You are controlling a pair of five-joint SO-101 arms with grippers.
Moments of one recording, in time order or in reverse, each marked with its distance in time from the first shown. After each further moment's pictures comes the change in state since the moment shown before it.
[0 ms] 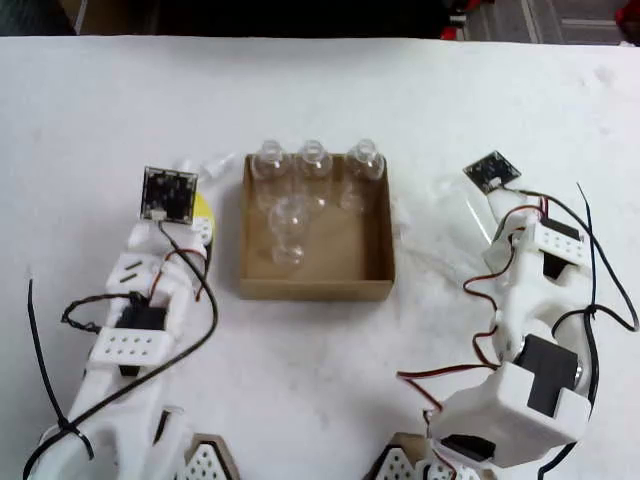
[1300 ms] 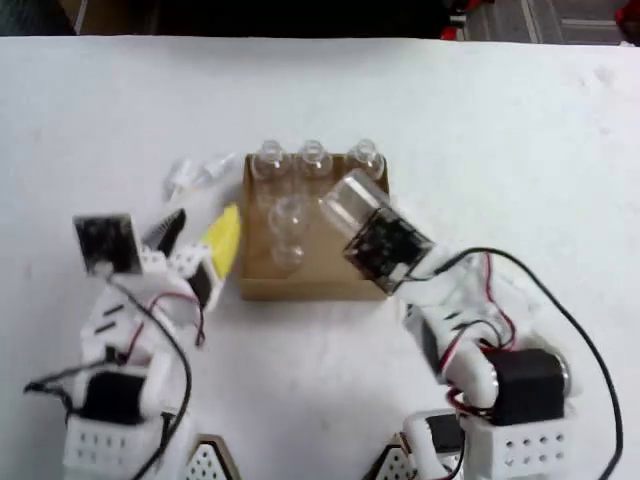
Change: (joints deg) left arm 6.1 -46.2 -2.1 41.6 20.9; right arm -32.9 -67.3 0.0 48.8 -7.7
